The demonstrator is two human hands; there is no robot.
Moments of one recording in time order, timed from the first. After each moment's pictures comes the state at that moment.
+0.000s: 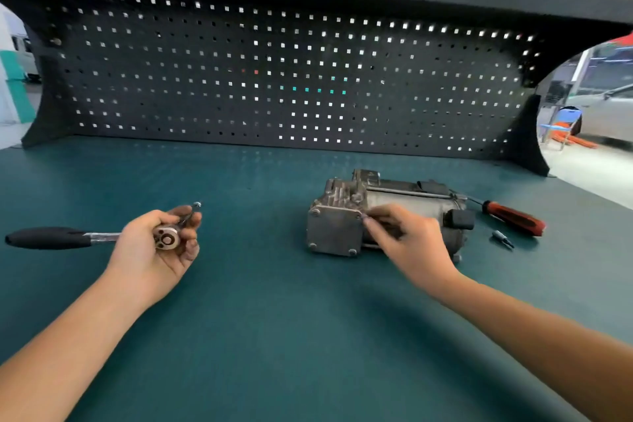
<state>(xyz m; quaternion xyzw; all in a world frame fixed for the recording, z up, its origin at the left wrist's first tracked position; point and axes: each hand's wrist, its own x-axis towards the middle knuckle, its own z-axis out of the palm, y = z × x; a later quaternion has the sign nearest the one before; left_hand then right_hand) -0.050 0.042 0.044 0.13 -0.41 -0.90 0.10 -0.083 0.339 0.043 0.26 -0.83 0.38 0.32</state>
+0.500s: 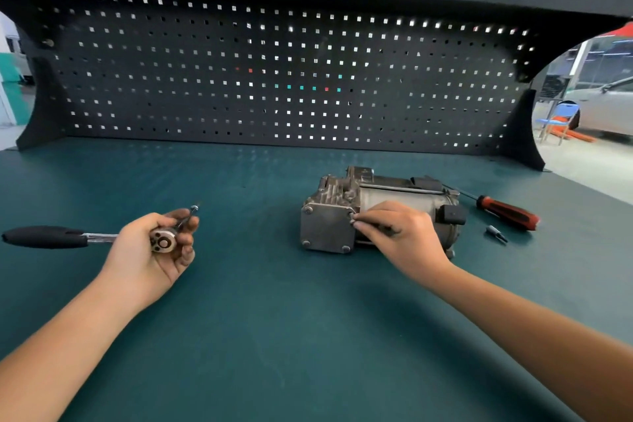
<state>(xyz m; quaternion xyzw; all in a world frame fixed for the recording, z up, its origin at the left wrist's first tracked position) -0.048 0.045 0.042 0.13 -0.45 -0.88 0.09 -0.090 0.347 0.044 0.31 -0.83 0.29 0.36</state>
